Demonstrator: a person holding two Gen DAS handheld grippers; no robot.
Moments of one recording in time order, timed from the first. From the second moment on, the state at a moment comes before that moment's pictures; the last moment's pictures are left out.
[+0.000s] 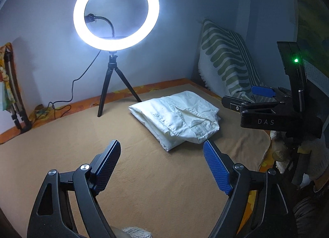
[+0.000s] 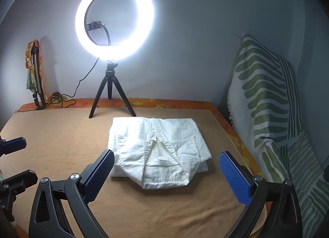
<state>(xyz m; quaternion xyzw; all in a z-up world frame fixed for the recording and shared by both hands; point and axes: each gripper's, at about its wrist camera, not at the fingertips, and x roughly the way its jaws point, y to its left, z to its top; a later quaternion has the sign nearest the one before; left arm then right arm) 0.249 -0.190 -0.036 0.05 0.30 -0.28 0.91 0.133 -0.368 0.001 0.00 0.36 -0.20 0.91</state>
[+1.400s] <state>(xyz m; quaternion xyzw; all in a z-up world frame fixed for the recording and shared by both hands) 0.204 -0.184 -0.043 0.11 0.27 -0.23 0.93 0.106 -0.339 -0.034 0.00 0.35 -0.20 0.91</state>
